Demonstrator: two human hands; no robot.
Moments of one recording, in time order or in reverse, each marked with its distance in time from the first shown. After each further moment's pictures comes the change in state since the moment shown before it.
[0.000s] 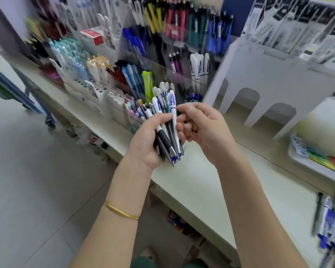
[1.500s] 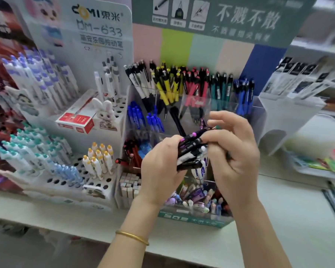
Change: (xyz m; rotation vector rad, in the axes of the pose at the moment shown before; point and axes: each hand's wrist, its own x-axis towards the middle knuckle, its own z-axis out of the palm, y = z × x) left_hand 0.155 0.180 -0.076 1.487 -0.349 1.335; right_hand 0.144 -0.018 0.133 -0.884 0.728 -0.857
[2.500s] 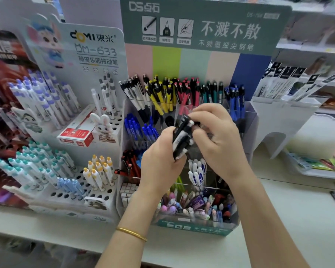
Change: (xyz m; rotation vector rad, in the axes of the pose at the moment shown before) left_hand 0.030 0.007 -0.002 -0.056 -0.111 -0.208; right_hand 0.043 0.009 0.001 -0.094 -0.154 0.070
